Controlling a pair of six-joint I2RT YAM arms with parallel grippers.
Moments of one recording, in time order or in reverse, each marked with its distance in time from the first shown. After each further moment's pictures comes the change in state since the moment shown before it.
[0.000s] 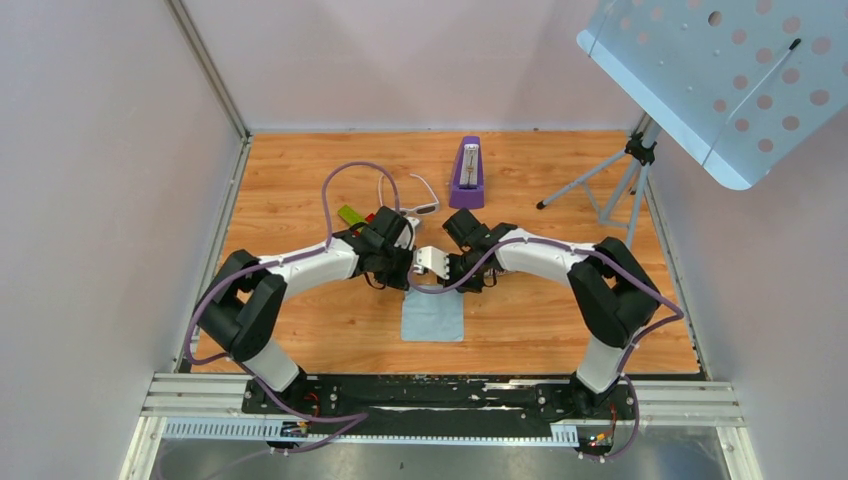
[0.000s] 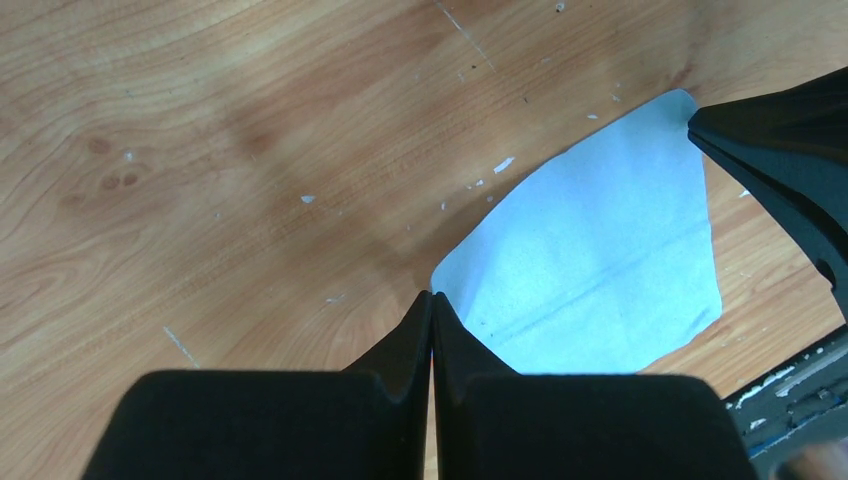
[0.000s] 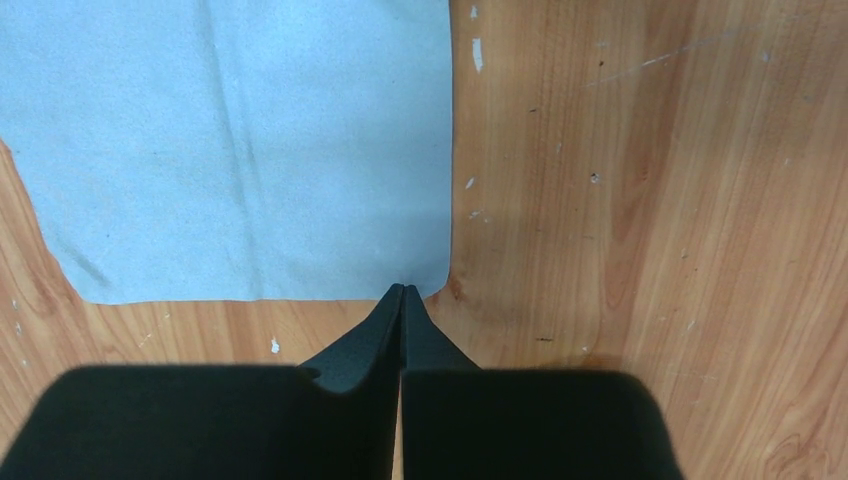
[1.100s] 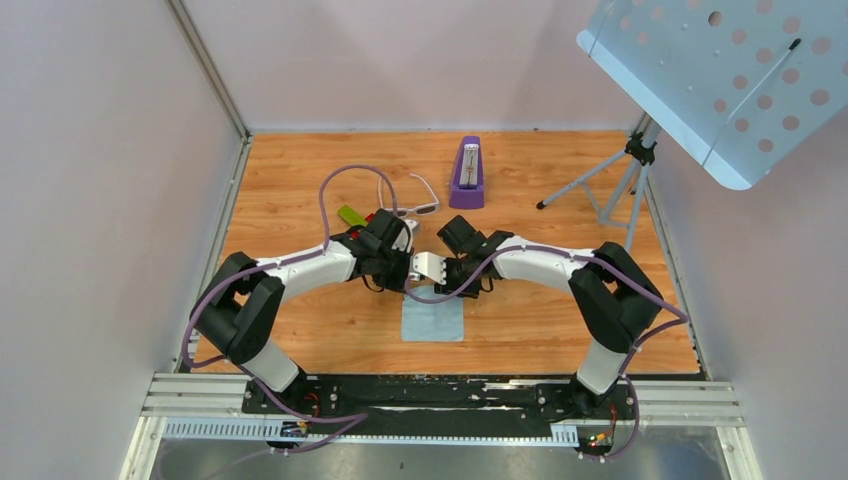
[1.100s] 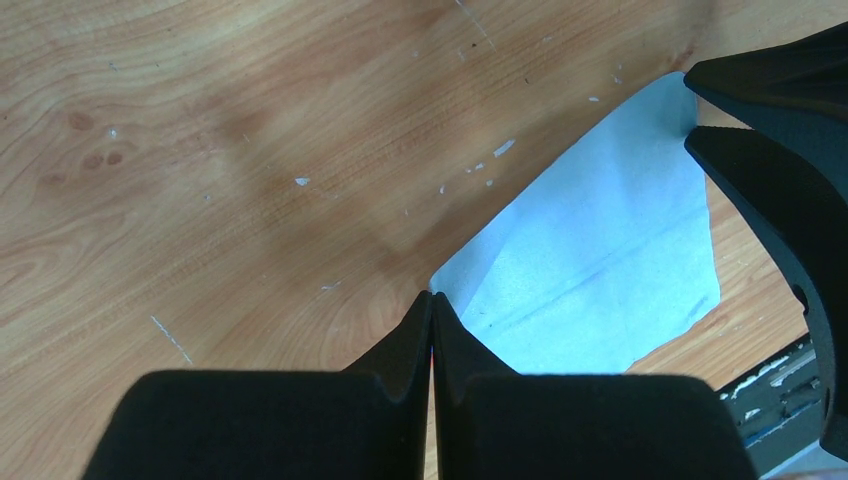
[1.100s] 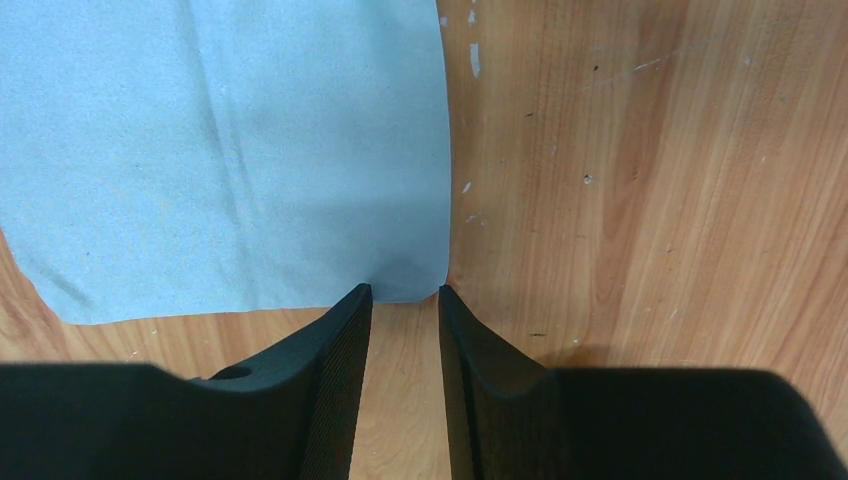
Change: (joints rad) left arm 0.001 -0.032 -0.039 0.018 0.021 -0.011; right arm 0.056 -0.029 -0.039 0.056 0.111 0.027
